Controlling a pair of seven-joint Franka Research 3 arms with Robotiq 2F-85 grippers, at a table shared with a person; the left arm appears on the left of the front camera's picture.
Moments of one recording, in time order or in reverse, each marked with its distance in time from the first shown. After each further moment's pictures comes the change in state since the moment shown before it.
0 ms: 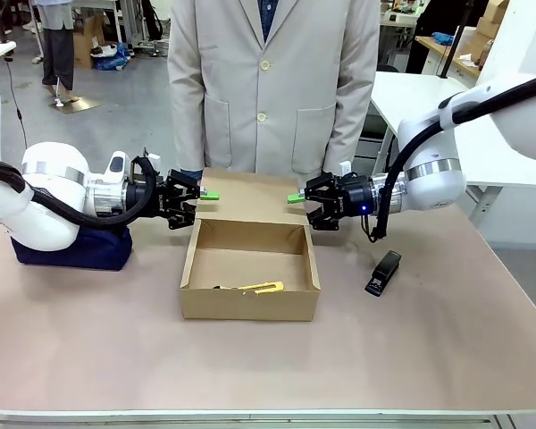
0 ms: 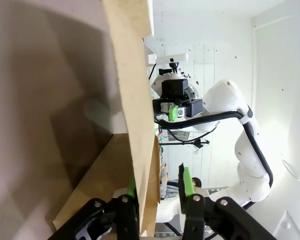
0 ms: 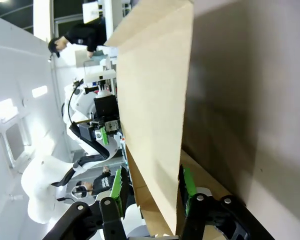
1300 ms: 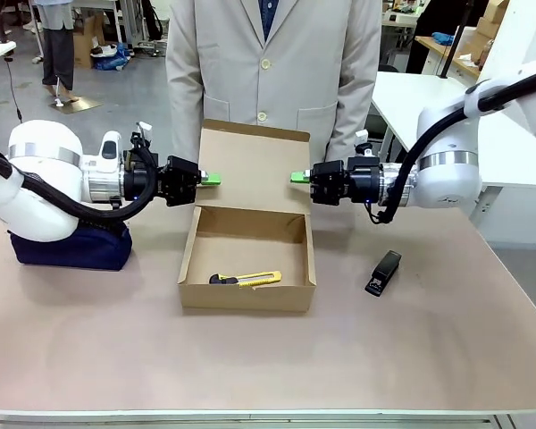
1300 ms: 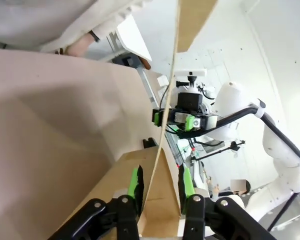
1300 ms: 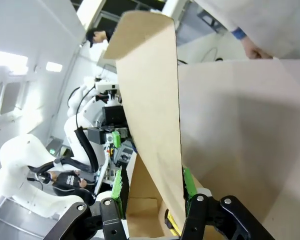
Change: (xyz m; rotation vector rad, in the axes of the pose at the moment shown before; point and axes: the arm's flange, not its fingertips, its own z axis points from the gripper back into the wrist) left arm -0.014 -0.052 -0.001 0.083 -0.126 -0.372; right arm -0.019 0.038 0.012 0.109 -0.171 0.478
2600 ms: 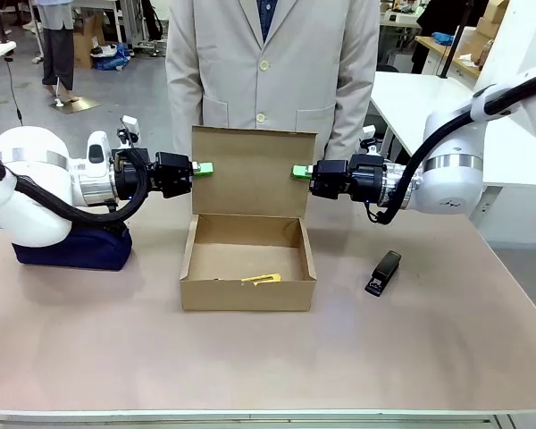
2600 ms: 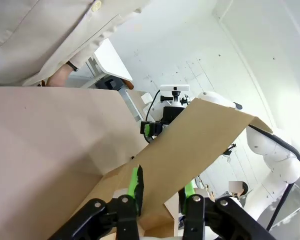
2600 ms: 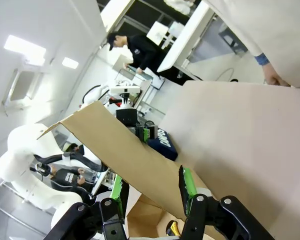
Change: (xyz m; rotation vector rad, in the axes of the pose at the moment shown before) left arm 0.001 -0.001 0.014 -0.108 -0.085 -0.104; right arm -0.003 0.004 0.001 0.079 -0.042 0.115
